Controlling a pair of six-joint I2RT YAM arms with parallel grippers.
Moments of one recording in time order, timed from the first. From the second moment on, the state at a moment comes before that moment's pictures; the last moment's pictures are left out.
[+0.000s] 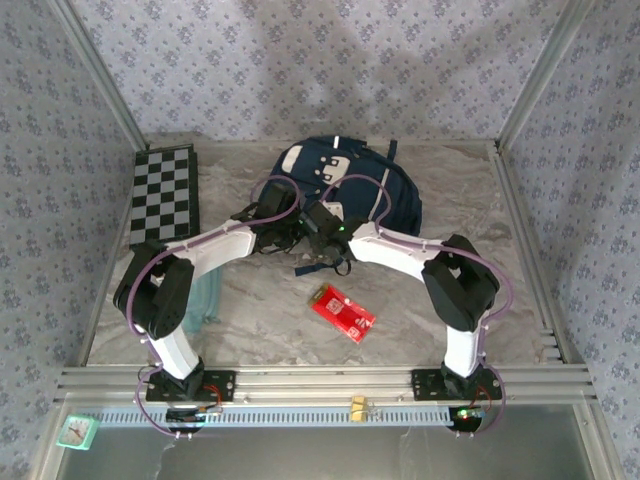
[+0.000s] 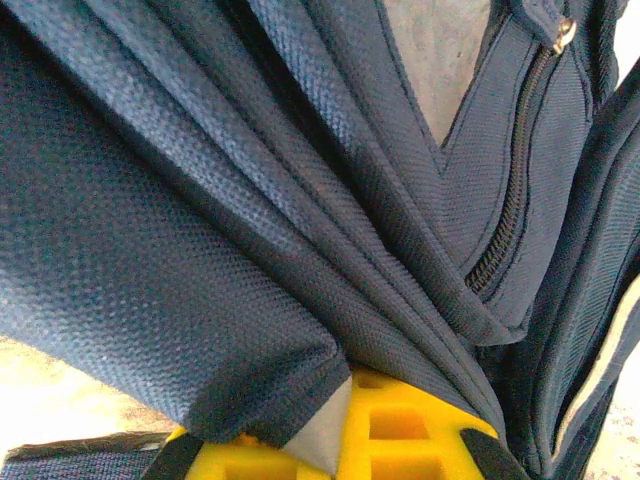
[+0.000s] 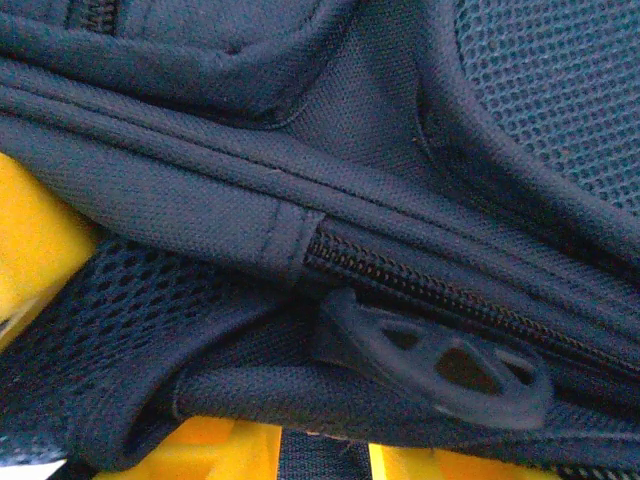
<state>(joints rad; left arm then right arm) -0.61 1.71 1.12 -0.24 0.08 -1.29 0.82 1.86 1.34 -0.55 0.32 0.67</state>
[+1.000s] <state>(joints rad) -0.61 1.71 1.14 -0.24 0.09 -1.27 0.82 1.87 1.36 -0.60 0.37 0.66</state>
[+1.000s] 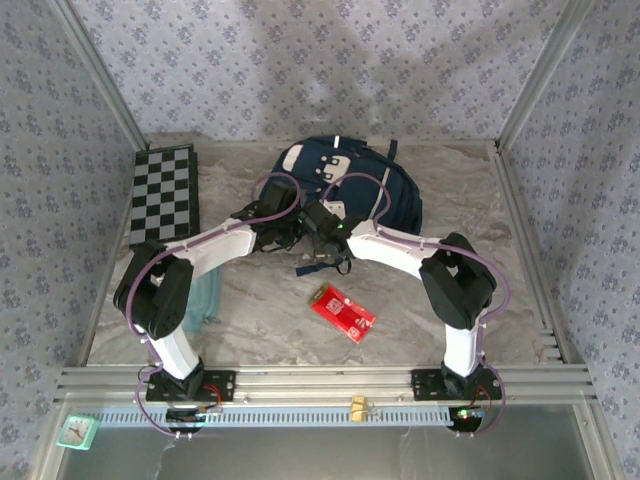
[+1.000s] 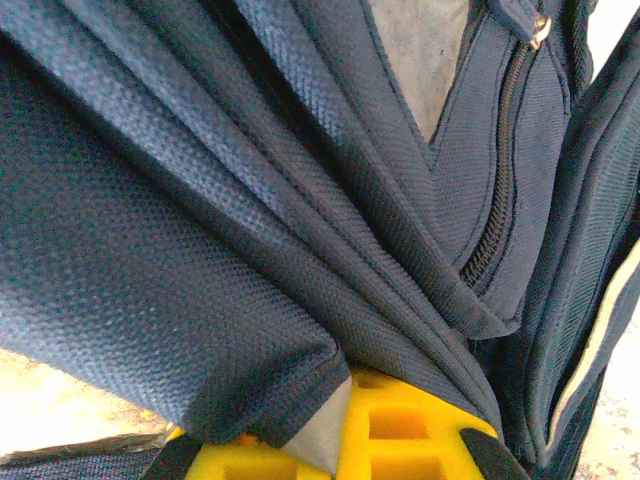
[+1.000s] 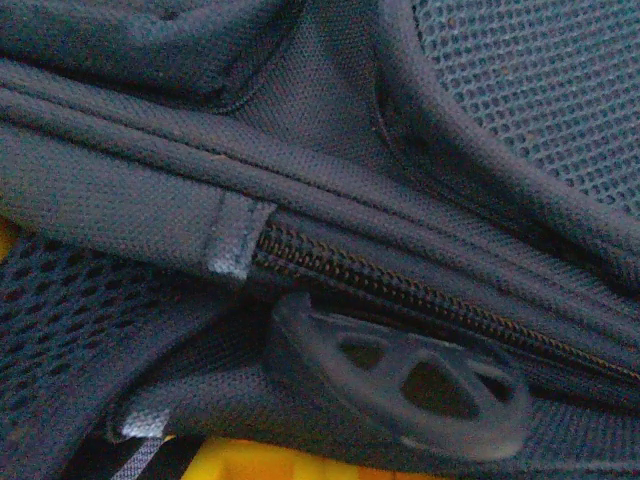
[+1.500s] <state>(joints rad) -0.38 1.75 1.18 -0.29 0.21 -1.14 0.73 1.62 1.08 -0.66 0.25 0.60</state>
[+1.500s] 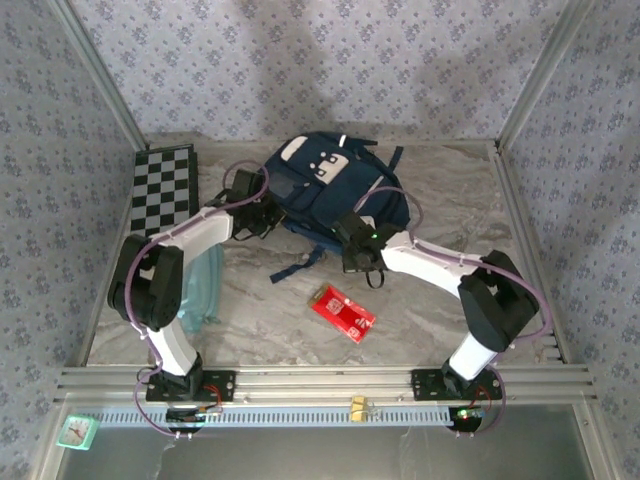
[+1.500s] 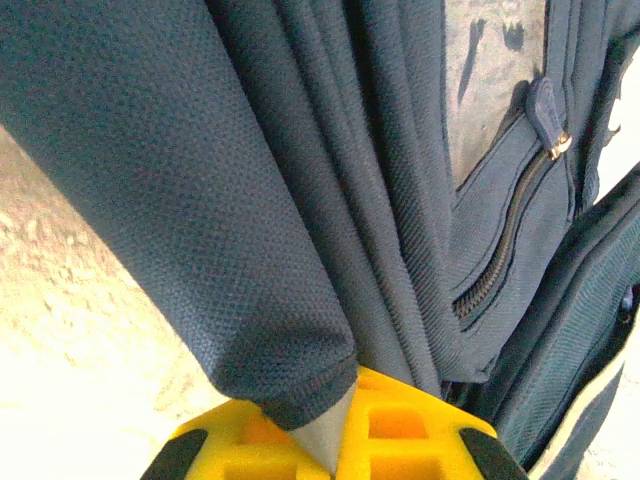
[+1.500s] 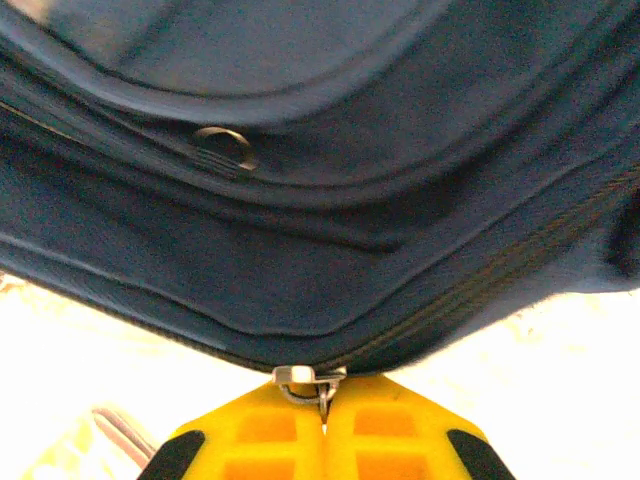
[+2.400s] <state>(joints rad) -0.47 1.55 0.94 -0.17 0.29 -1.23 0.72 1.66 1.12 -0.58 0.00 0.52</state>
